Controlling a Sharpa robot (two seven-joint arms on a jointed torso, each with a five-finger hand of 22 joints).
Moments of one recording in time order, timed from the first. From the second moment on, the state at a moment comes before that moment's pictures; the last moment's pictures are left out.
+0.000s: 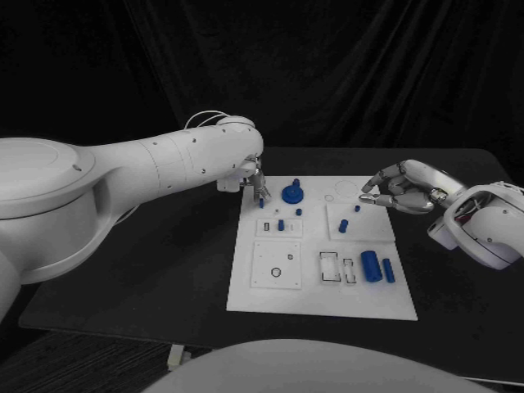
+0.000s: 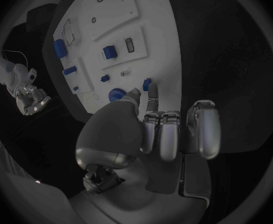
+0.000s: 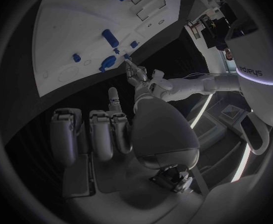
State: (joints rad) left arm 1.33 -0.35 -0.21 0.86 -0.96 0.35 -0.65; left_hand 1.25 0.00 0.05 0.25 0.20 1.10 0.04 0.18 0.64 1.47 -0.03 1.58 1.31 1.47 -0.09 1.57 1.31 0.05 1.46 0.03 1.35 1.31; right arm 1.24 -0.90 -0.21 1.46 -1.11 -0.34 0.21; right_hand 1.27 0.01 -0.06 0.29 0.19 0.86 0.12 0.35 0.19 1.47 0.04 1.57 1.31 1.47 -0.03 1.57 1.31 0.01 1.47 0.09 1.53 1.31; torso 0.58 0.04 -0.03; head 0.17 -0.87
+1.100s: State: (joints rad) left arm 1.32 -0.34 -0.21 0.85 -0.96 0.37 -0.65; left_hand 1.28 0.00 0.07 0.22 0.29 1.08 0.04 0.19 0.67 1.47 -0.03 1.58 1.31 1.47 -0.09 1.57 1.31 0.05 1.46 0.02 1.34 1.31; right arm 1.24 -0.90 -0.21 1.46 -1.11 -0.33 0.21; right_hand 1.27 0.01 -0.06 0.29 0.19 0.86 0.12 0.35 0.18 1.47 0.04 1.57 1.31 1.47 -0.03 1.57 1.31 0.01 1.47 0.09 1.53 1.31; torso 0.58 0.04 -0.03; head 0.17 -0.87
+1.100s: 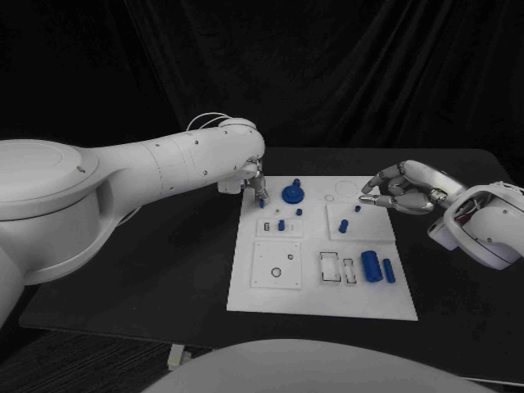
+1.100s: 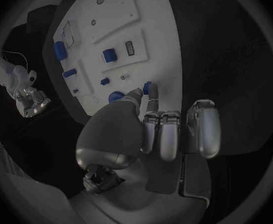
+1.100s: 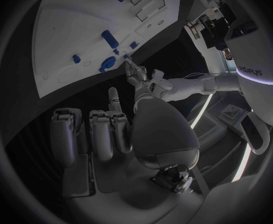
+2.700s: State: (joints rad) left arm 1.31 -0.36 -0.21 0.91 -0.96 0.34 -0.66; left_hand 1.29 -0.06 0.32 0.14 0.47 1.05 0.04 0.25 0.77 1.47 -0.04 1.58 1.31 1.47 -0.09 1.57 1.31 0.05 1.46 0.02 1.33 1.31; right arm 1.24 -0.90 -0.21 1.45 -1.11 -0.32 0.21; right_hand 1.27 0.02 -0.06 0.28 0.19 0.86 0.12 0.35 0.18 1.47 0.04 1.57 1.31 1.47 -0.03 1.57 1.31 0.01 1.47 0.09 1.53 1.31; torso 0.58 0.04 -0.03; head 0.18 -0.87
